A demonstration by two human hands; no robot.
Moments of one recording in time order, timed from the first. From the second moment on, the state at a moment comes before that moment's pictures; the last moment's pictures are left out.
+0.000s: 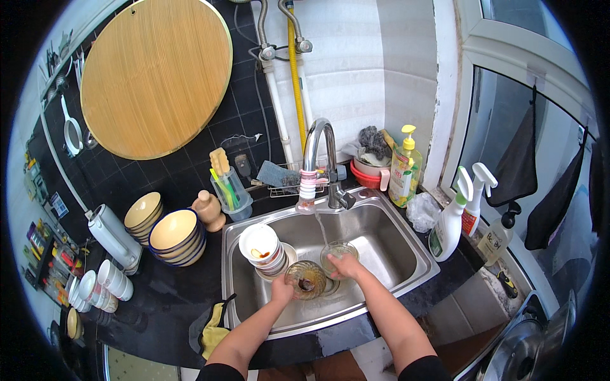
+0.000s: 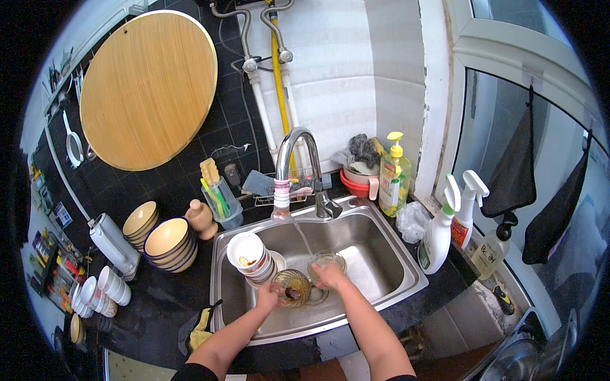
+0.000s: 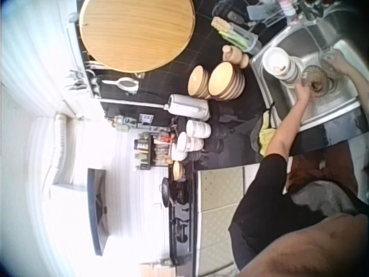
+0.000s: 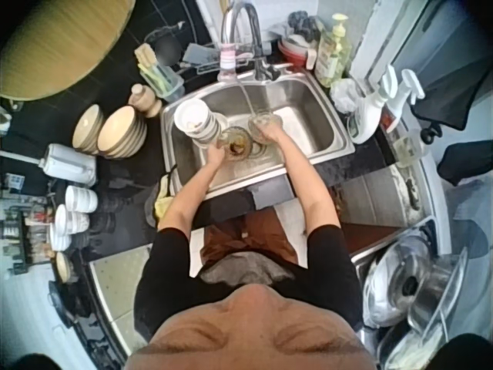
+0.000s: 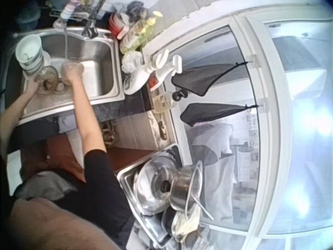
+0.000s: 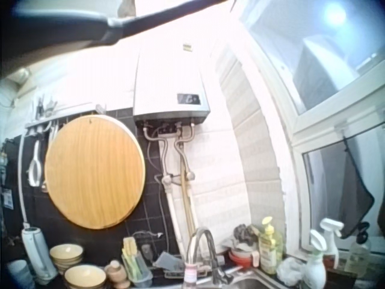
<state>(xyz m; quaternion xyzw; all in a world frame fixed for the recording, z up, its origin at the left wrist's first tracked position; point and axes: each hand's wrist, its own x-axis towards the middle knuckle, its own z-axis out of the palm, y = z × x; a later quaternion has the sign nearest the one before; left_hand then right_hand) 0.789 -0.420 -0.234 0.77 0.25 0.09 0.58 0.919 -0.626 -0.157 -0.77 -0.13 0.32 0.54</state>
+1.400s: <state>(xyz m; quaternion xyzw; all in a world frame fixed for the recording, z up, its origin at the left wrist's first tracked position) 0.800 -0.438 -0.186 0.84 0.21 0.22 0.45 0.899 -0.622 -0.142 -0.65 -0.12 0.41 0.63</state>
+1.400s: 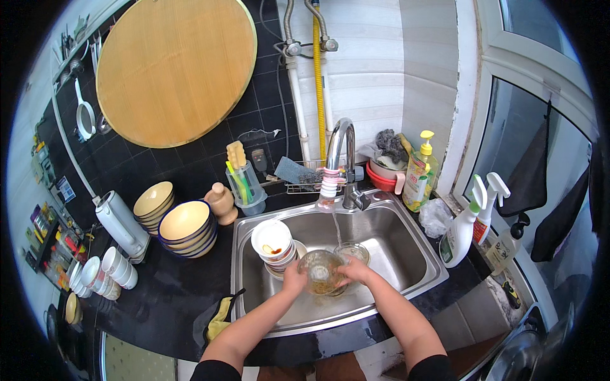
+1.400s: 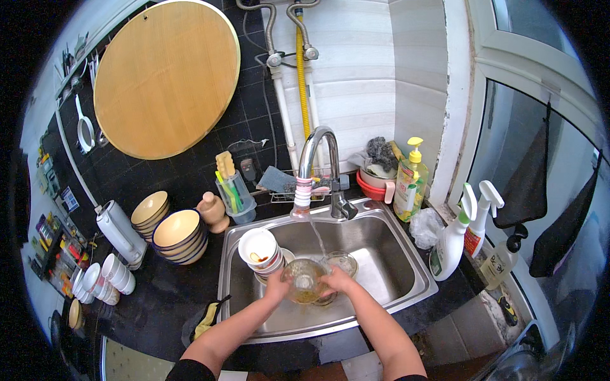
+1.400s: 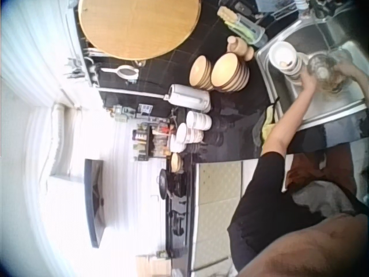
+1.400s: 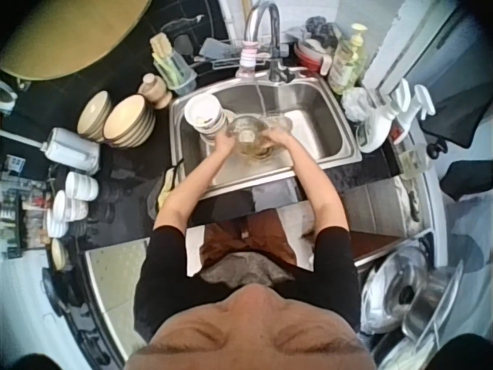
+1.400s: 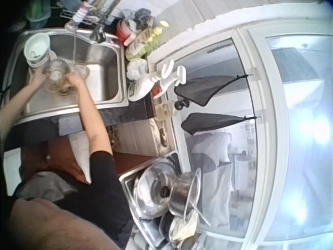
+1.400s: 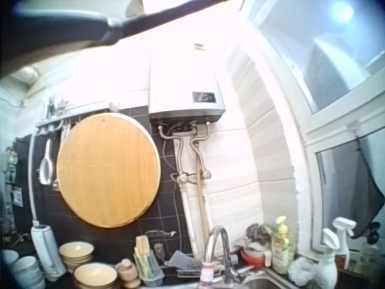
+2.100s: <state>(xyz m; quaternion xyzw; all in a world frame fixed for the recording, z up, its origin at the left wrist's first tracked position) 0.773 -0.447 -0.225 0.75 0.39 -0.13 0.52 0.873 -0.607 -0.207 -0.77 -0.14 0.52 0.32</state>
